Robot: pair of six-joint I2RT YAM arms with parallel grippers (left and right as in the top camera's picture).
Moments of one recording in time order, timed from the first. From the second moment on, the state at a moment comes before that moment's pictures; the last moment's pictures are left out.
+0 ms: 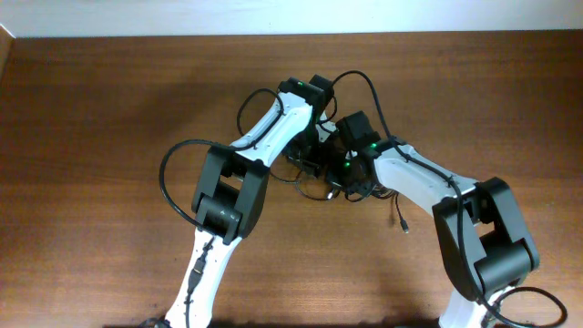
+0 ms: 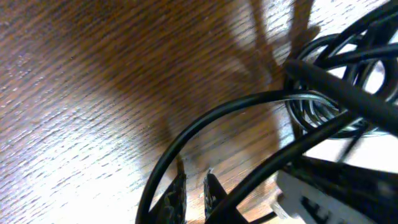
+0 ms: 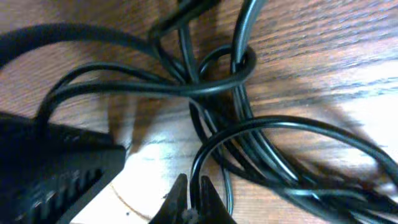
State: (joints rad) left arm -0.51 2.47 2.07 -1.29 0.29 0.03; right arm 0.42 1.92 1.17 -0.54 -0.22 0.79
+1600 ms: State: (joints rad) left arm -0.67 2.49 2.12 -1.18 0.38 -0.37; right arm 0.05 1.92 1.30 -0.97 -0.38 0.14
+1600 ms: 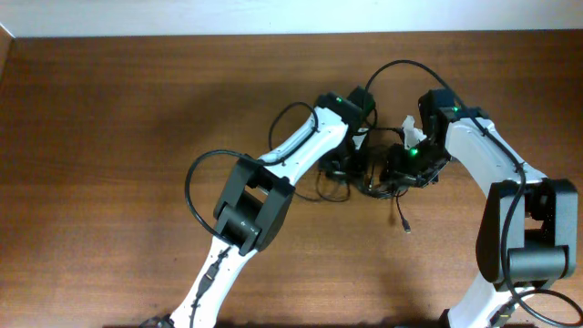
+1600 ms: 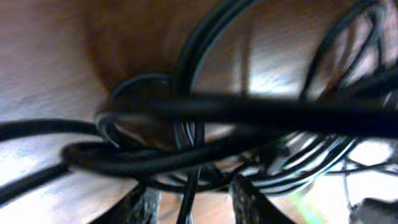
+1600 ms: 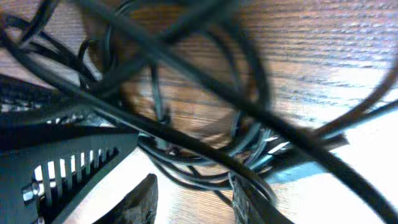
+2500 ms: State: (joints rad) left arm -0.50 2.30 2.17 -1.27 0.79 -0.49; right arm -0.06 1.72 1.17 -1.01 -0.59 -0.02
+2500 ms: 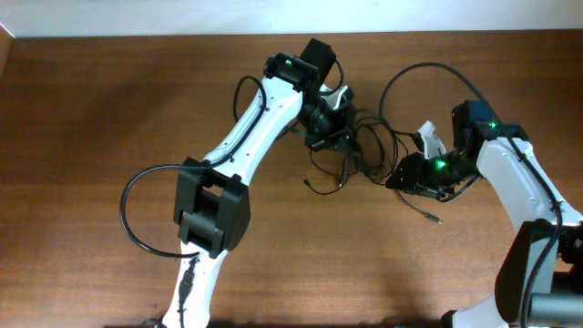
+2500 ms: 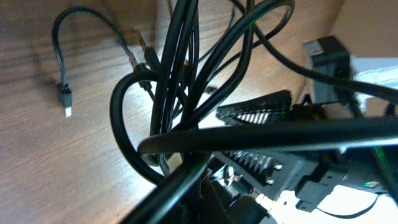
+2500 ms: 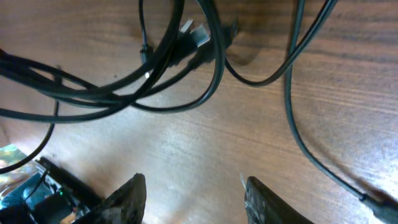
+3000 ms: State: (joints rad) left arm -0.48 2.30 2.17 -1.19 0.55 -0.09; right arm -0.06 1.73 1.08 -0.52 -0.31 0.27
